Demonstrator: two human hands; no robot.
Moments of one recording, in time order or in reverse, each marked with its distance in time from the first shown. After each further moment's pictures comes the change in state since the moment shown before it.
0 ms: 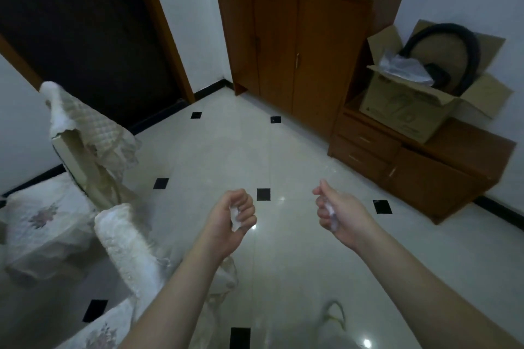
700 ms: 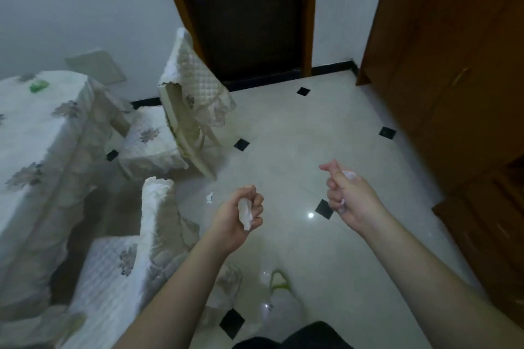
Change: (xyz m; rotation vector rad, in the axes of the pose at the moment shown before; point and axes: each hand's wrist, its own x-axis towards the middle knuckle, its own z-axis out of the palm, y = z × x) left_hand 0.111 0.056 -0.027 -0.185 0.426 0.263; right_hand 0.223 -0.104 0.122 -0.296 -0.496 0.080
